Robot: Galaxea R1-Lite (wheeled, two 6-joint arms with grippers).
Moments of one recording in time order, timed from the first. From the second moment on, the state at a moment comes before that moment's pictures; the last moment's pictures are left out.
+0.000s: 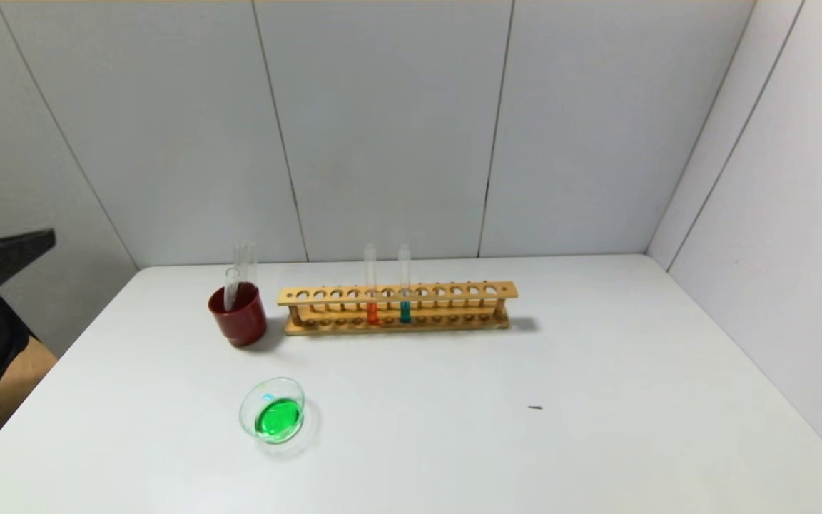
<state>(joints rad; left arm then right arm) -0.03 0.94 -0.86 0.06 0.09 0.15 0.00 0.00 0.00 0.00 0.01 0.00</state>
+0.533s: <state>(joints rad) -0.03 0.30 -0.48 0.15 0.07 0.15 0.00 0.00 0.00 0.00 0.01 0.00</state>
